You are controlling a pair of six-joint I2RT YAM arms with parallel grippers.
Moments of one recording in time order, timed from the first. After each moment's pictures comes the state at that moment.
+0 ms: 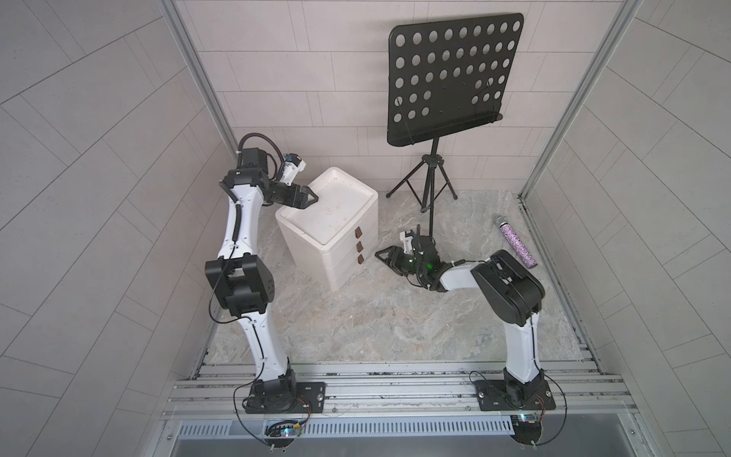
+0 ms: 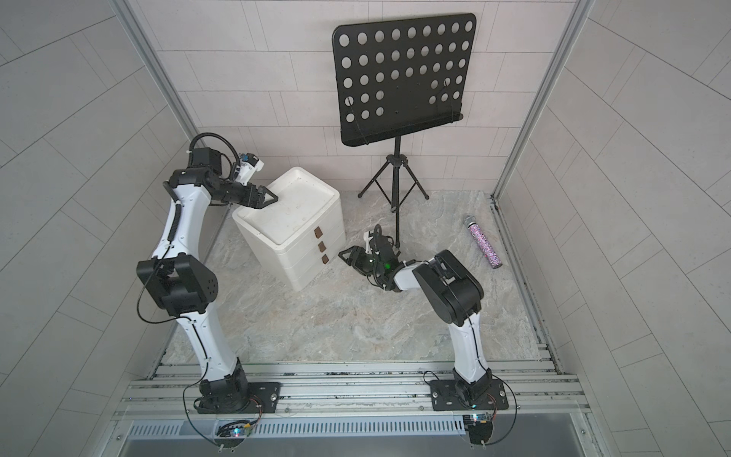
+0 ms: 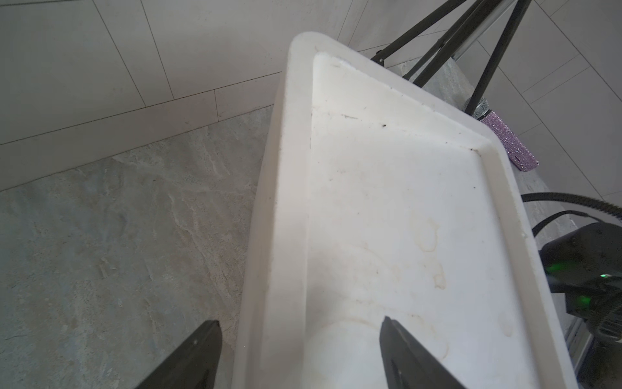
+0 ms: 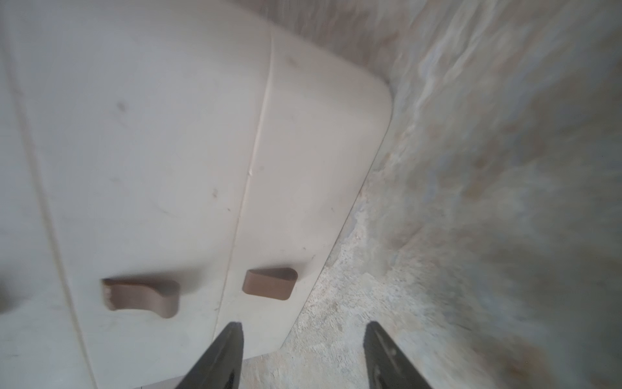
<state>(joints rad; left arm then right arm) 0.18 2.03 2.19 -1.14 0.69 0.37 0.51 1.96 1.02 0.54 -0.40 1.05</state>
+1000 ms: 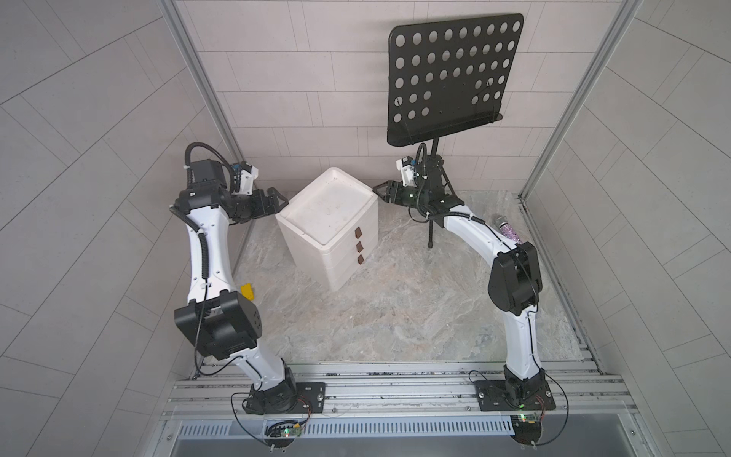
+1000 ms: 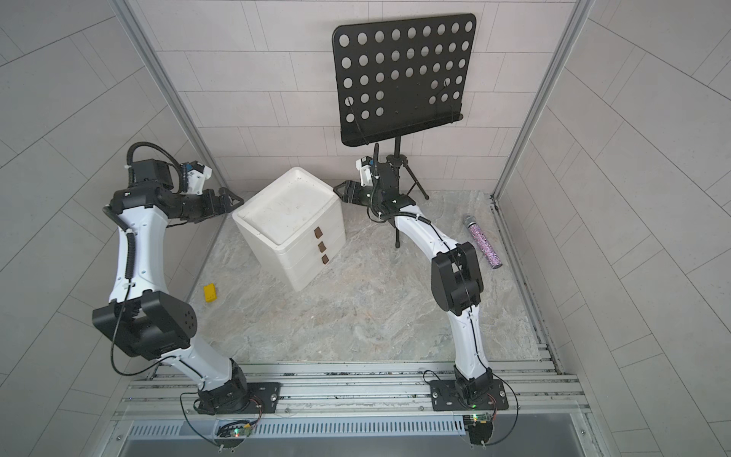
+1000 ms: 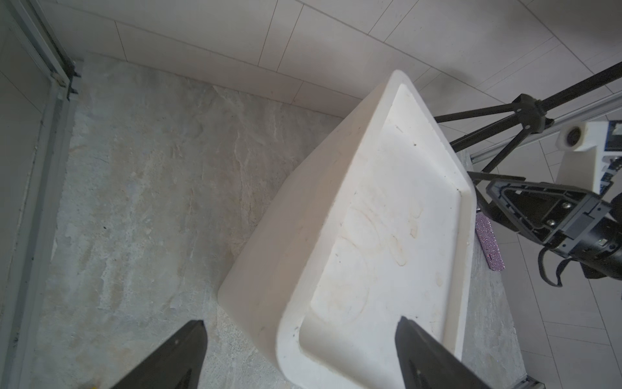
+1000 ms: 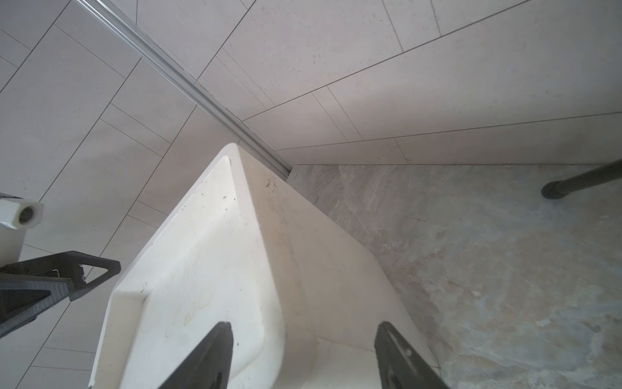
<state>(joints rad) 0.36 1.68 1.87 -1.14 0.65 0.05 0.41 2.14 1.98 -0.14 -0.47 0.61</state>
